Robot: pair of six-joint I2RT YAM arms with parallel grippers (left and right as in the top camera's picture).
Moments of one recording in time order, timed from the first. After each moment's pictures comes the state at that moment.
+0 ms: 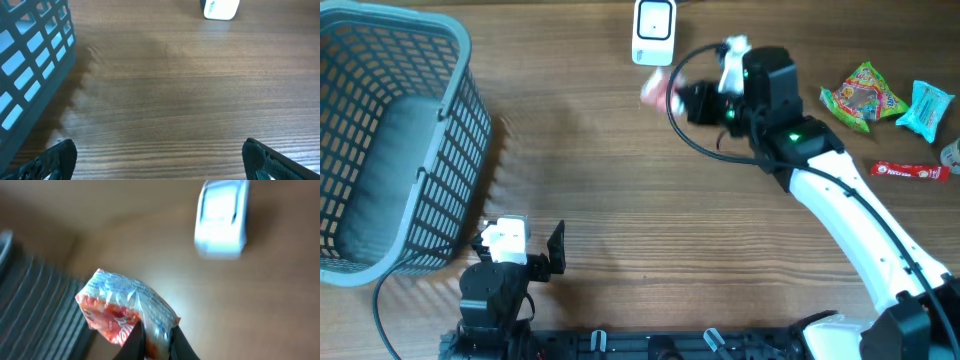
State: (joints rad) left arm -0.09 0.01 0.16 -0.59 0.05 -0.07; right arm 0.36 1.51 1.17 -0.17 -0.27 0.51
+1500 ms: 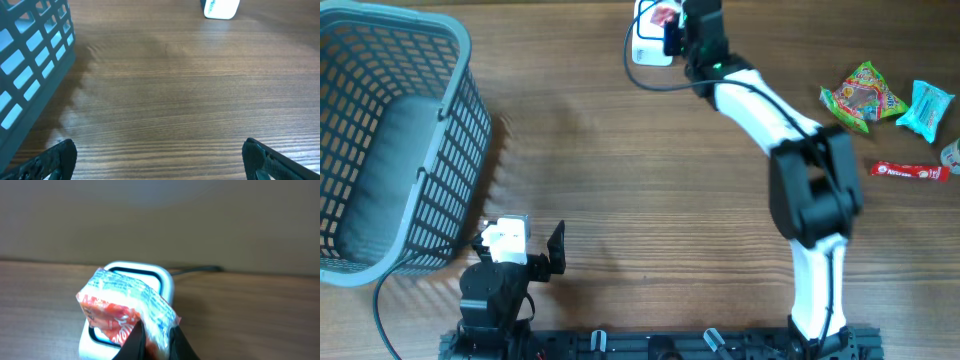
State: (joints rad) left arm -0.09 0.01 0.16 -0.59 0.05 -0.07; right arm 0.36 2.21 1.74 -0.02 0.18 0.17
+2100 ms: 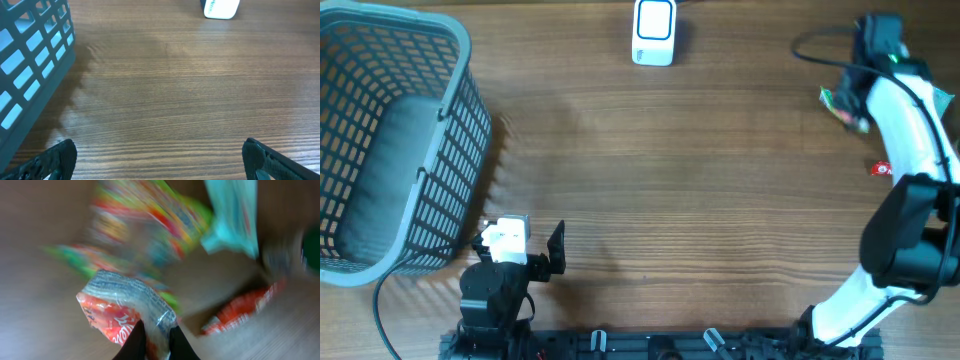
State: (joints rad) left arm -0.09 0.01 0.16 -0.59 0.05 -0.07; right arm -0.19 1.91 1.48 -0.79 0.40 0.26
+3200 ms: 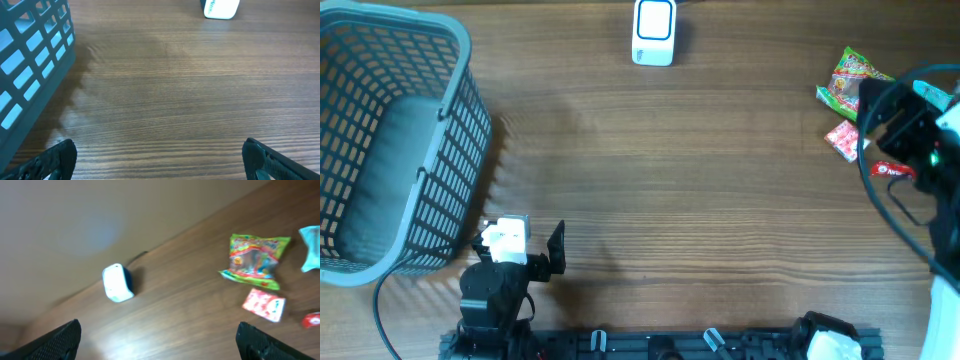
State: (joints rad) left arm -0.09 0.01 0.16 -0.59 0.05 -0.07; right arm -0.32 1.00 1.34 -0.84 -0.37 0.40
